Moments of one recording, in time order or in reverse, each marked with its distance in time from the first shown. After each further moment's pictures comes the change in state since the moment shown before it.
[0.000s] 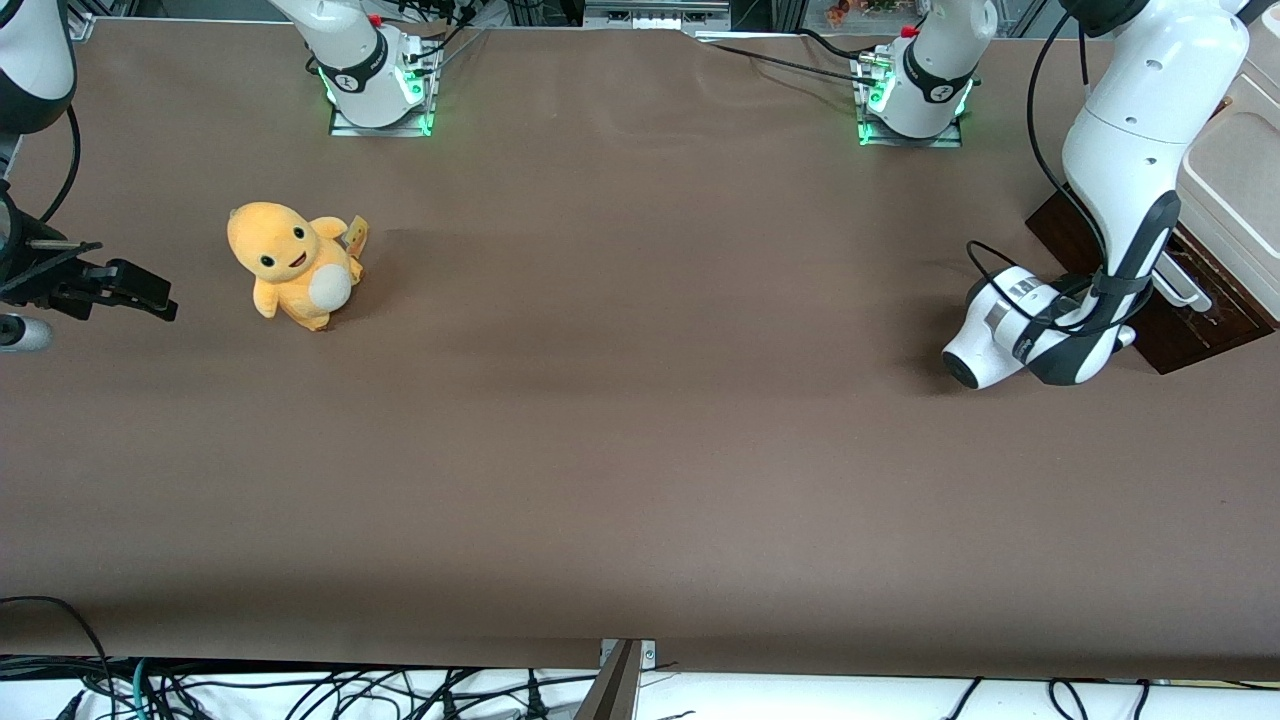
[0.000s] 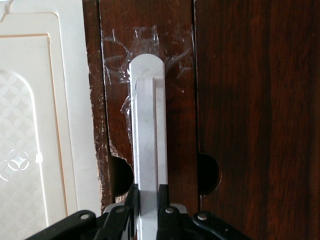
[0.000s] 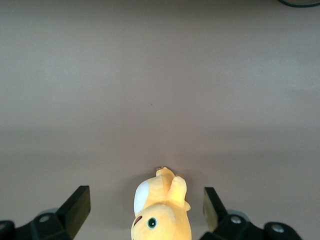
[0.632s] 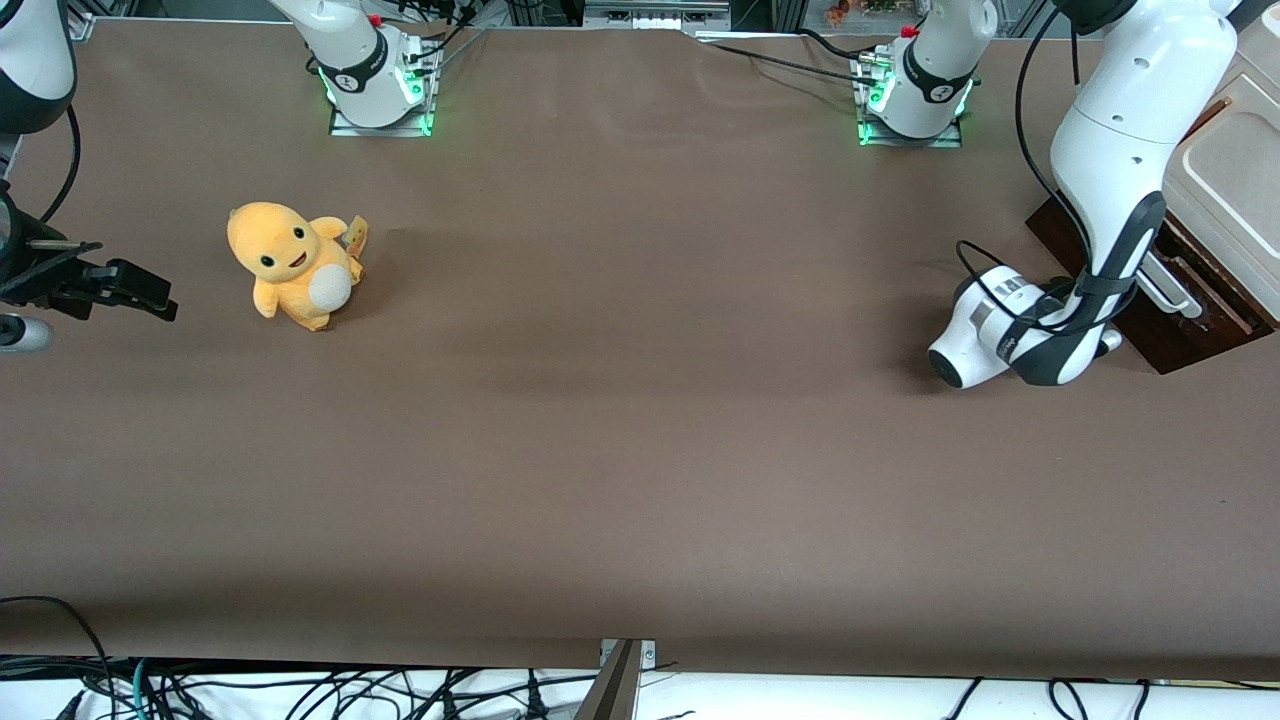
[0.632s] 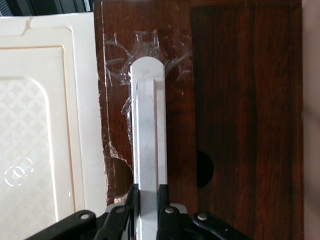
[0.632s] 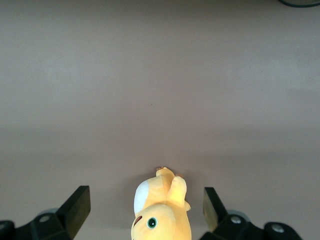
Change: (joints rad) arm -0.036 0.000 -0.014 0.010 0.000 0.000 0.000
